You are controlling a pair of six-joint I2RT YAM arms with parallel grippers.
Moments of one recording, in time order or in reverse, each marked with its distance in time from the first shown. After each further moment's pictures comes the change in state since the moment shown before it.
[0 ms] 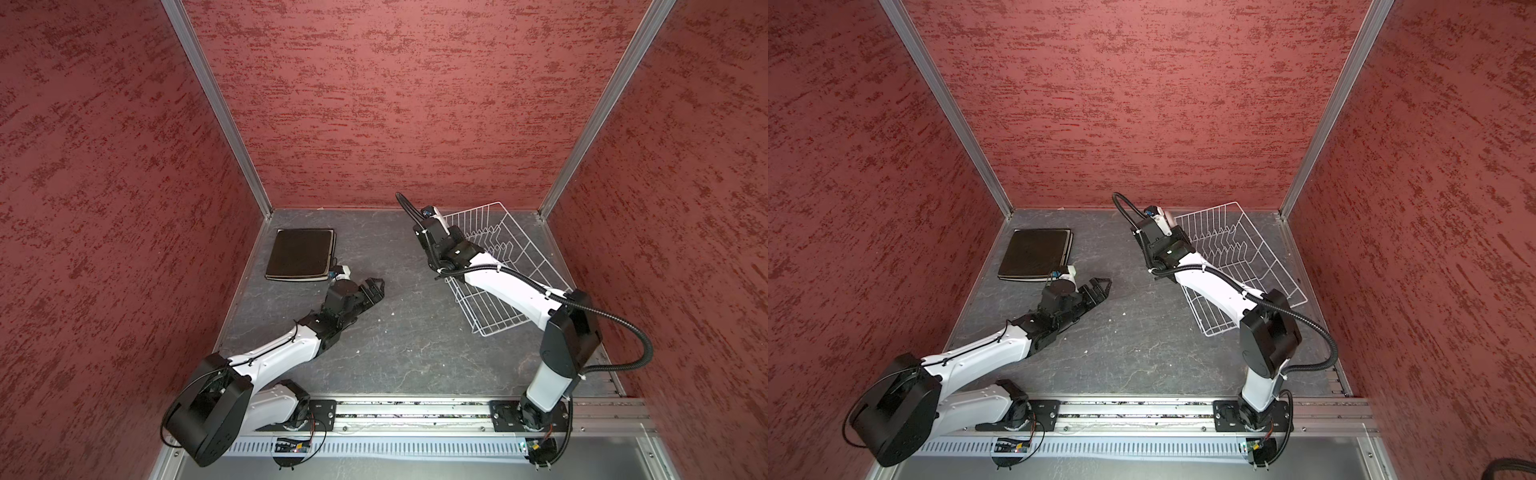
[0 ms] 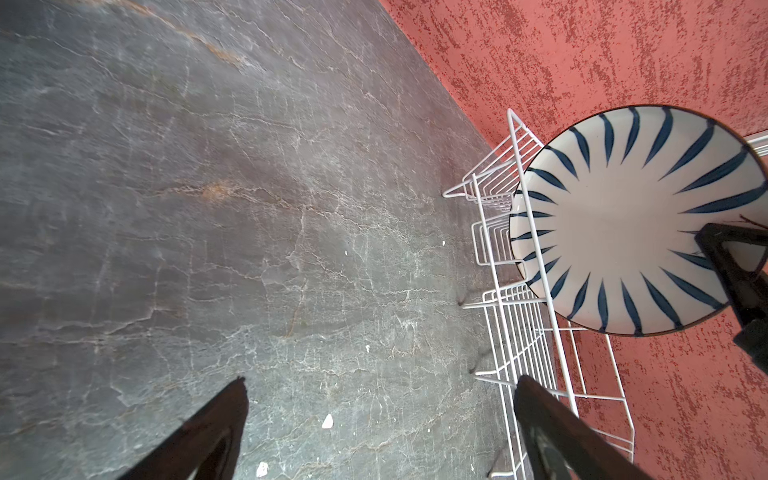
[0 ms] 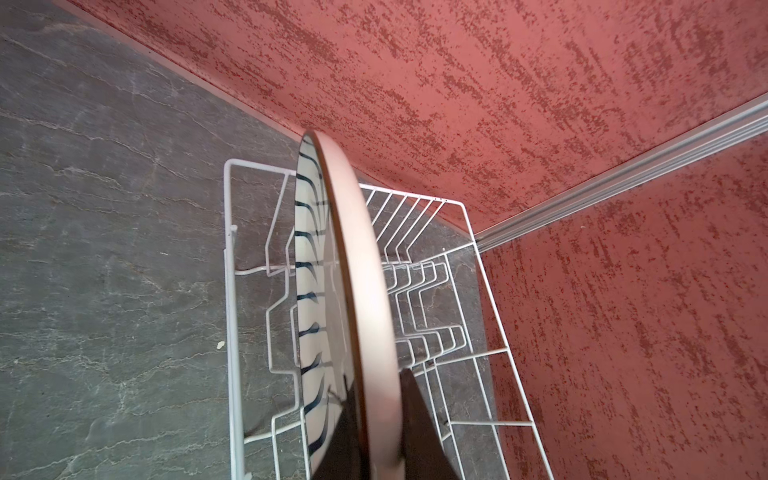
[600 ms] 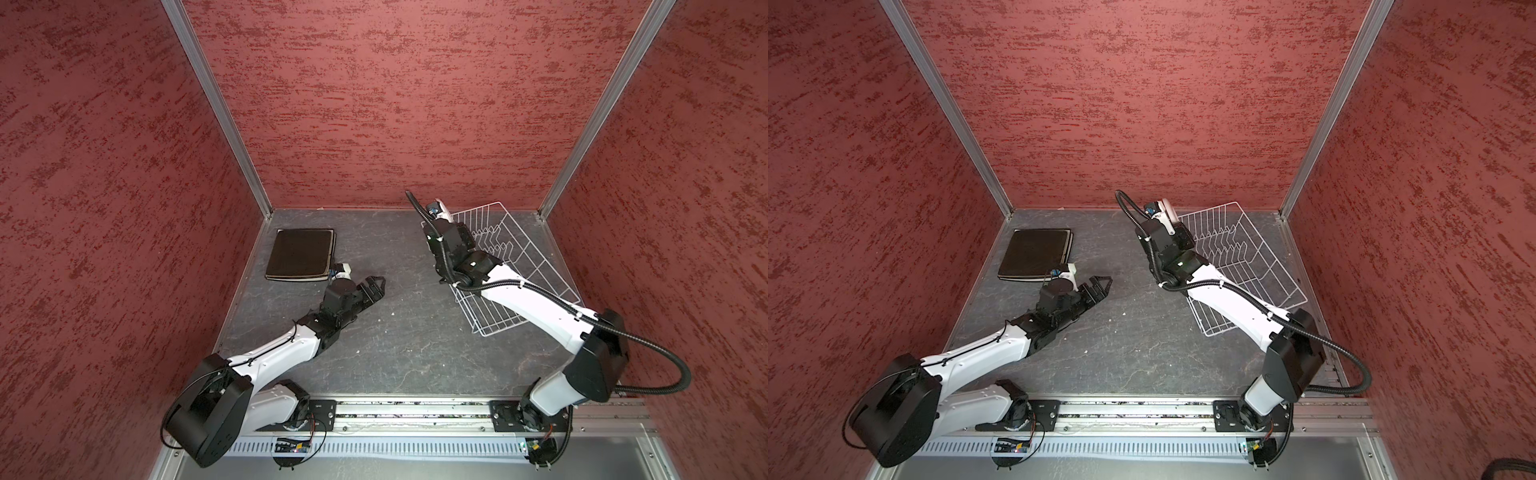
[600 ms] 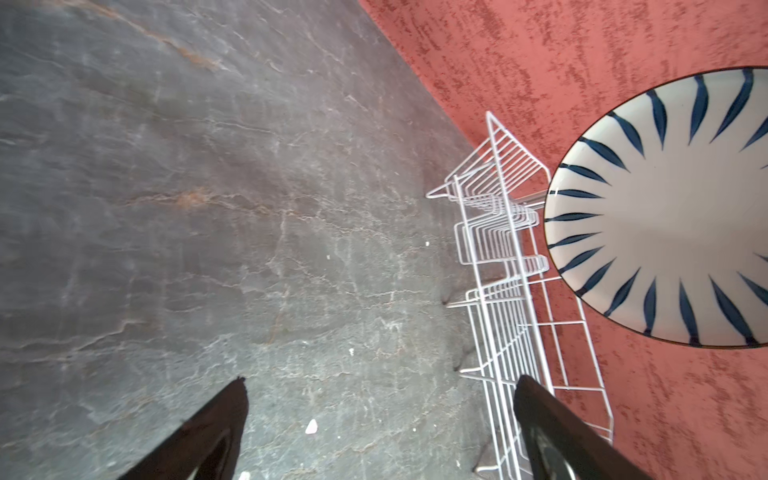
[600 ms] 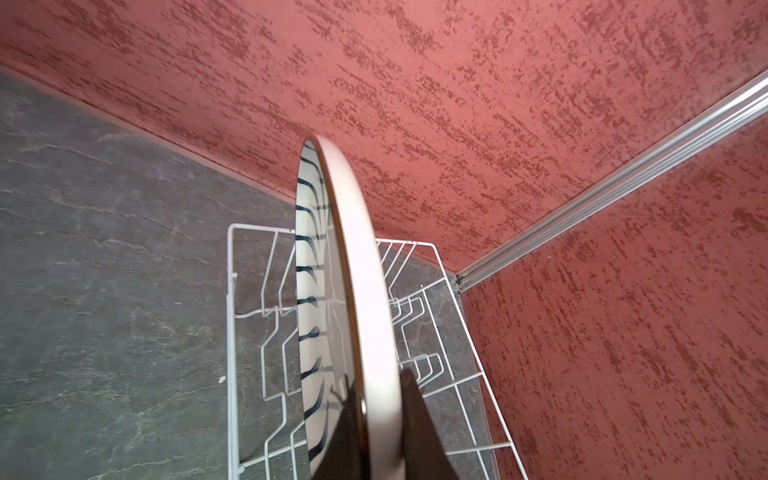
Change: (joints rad) left arm 0.027 -0.008 0.000 0.051 0.065 0.010; right arm 0.047 -0.205 -0.116 0.160 -0.010 -0.070
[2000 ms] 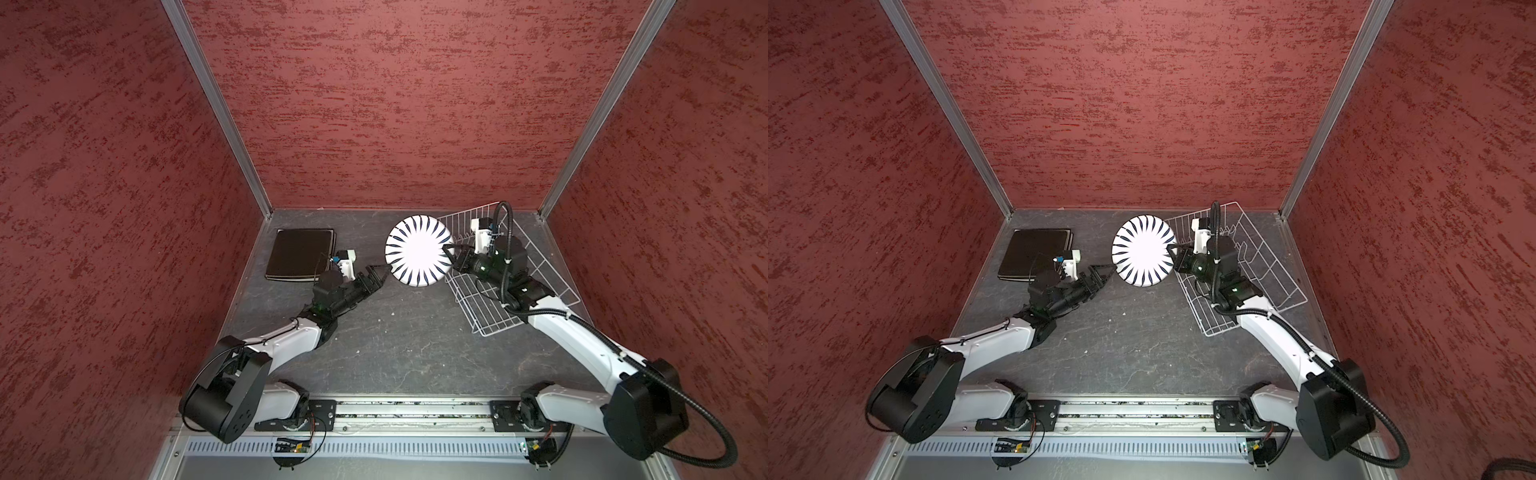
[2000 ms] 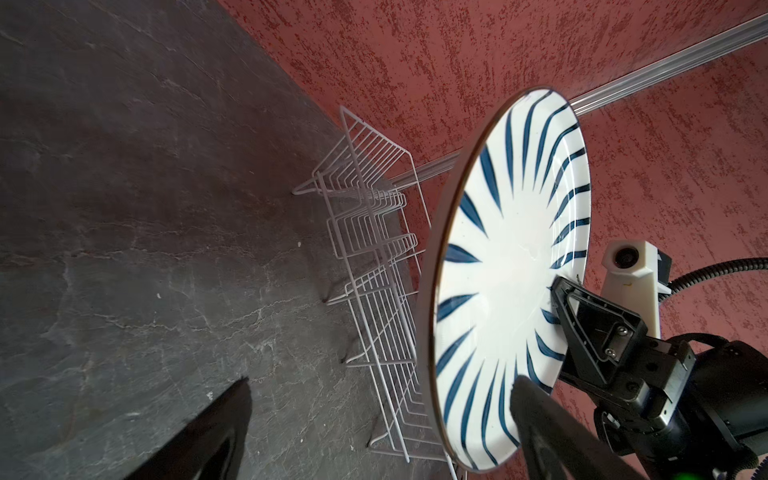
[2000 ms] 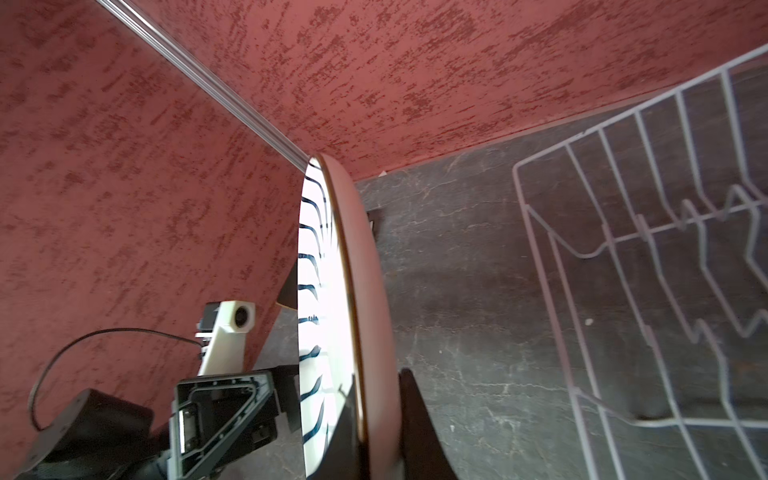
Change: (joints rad) left arm 0.117 0.132 -0.011 0.422 0.383 -0.064; right arm -0.349 -0.299 -0.510 0.469 -1.251 0.868
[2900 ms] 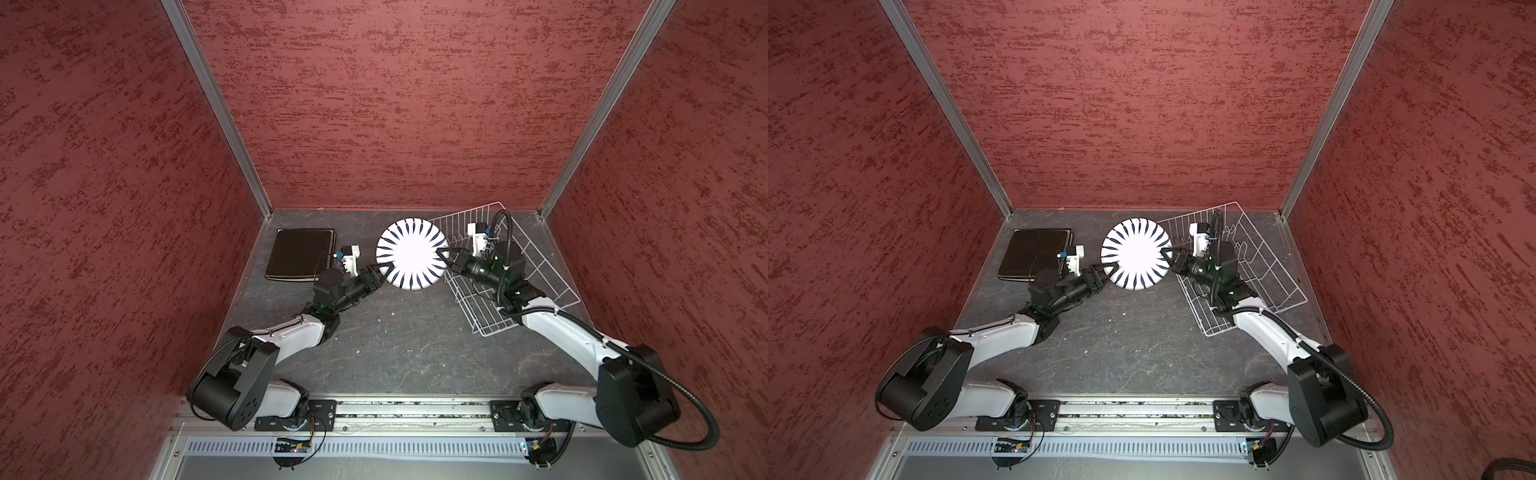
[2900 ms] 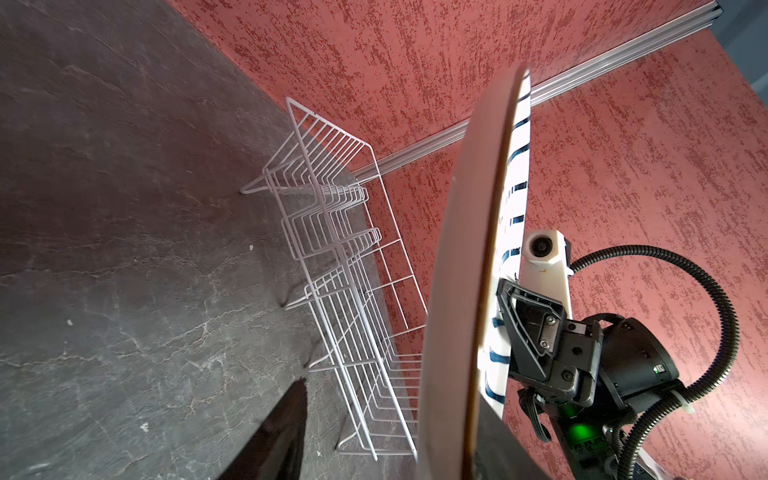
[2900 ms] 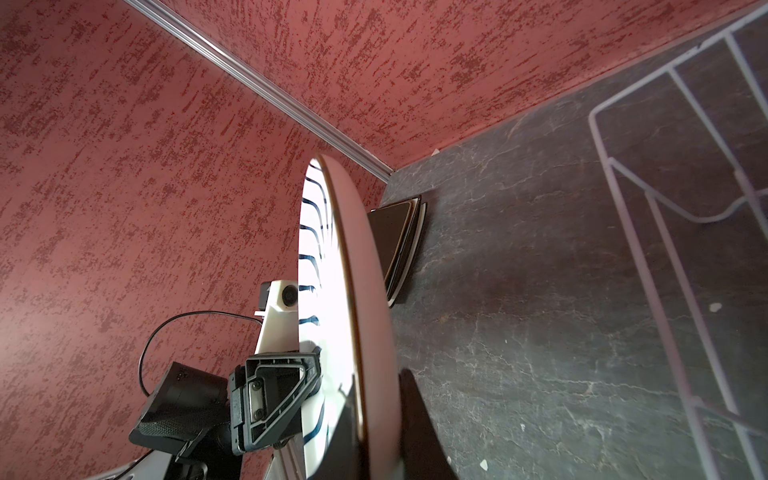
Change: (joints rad) left arm 0.002 0.062 0.021 0.142 0.074 -0.051; right arm -0.025 0.065 -0.091 0.229 -0.158 0.172
